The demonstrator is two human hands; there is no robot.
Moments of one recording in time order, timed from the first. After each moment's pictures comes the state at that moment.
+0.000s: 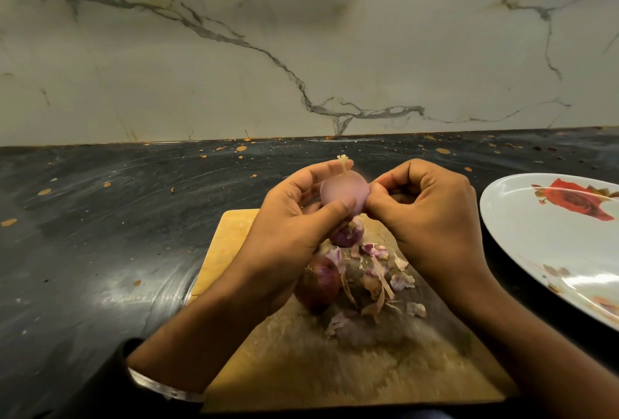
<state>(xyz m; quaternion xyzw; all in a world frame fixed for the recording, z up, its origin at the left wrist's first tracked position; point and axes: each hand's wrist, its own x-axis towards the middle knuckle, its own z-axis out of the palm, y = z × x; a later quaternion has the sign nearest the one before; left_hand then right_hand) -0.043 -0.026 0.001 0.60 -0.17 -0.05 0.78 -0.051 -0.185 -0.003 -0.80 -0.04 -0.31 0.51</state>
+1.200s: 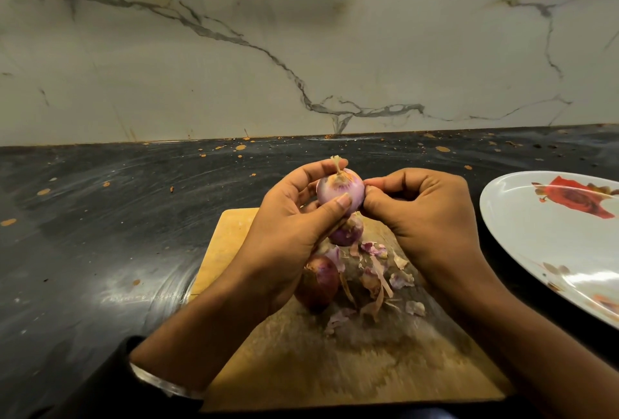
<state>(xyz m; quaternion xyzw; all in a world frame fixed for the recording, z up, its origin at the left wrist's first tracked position) -0.041 -0.028 0.001 0.59 -0.13 -0.06 0.79 -0.056 -0.182 0.000 -0.75 -0.02 -0.22 0.62</state>
